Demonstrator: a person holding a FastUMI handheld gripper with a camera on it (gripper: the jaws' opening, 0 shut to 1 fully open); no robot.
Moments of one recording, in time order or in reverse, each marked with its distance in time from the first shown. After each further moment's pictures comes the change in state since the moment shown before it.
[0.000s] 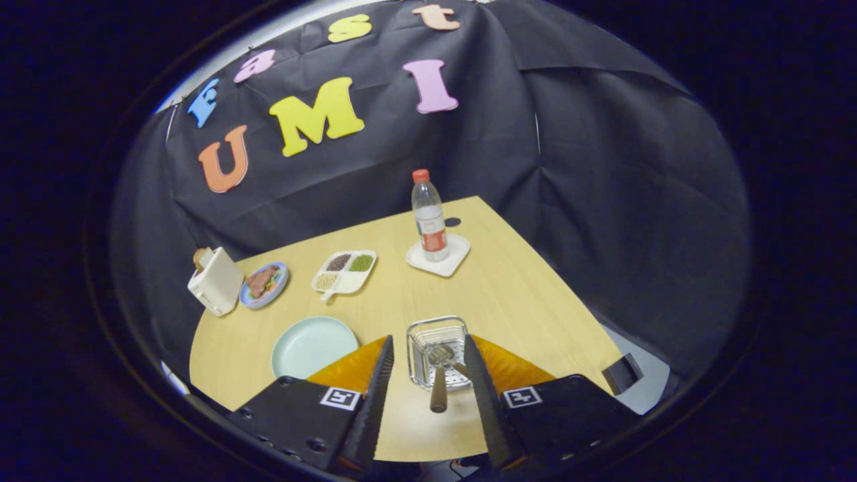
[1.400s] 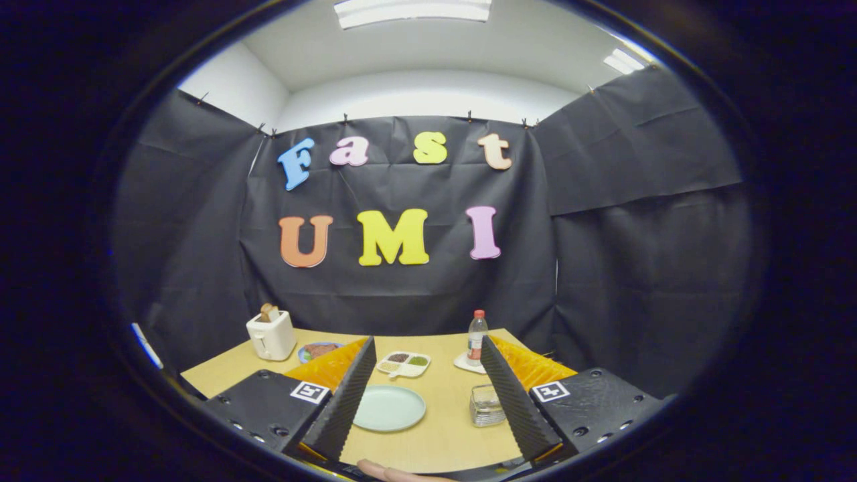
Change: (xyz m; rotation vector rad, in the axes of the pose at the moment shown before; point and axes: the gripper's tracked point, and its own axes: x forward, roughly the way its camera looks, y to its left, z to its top) arm -0.205 0.126 0.005 -0.186 -0.601 0.066
